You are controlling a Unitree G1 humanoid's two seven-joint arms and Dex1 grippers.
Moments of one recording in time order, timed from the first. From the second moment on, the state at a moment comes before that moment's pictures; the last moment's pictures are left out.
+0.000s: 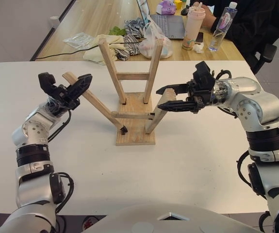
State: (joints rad) left arm -0.45 0.53 0.36 0.45 -0.80 0.56 -1.19; right arm -0.62 -0.57 0.14 -0.01 0.62 0.59 1.27
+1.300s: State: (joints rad) left arm -0.52 0.87 -0.05 0.29 -0.60 0.21 -1.54; right arm -0.59 -0.56 0.16 -0.05 0.62 0.56 1.24
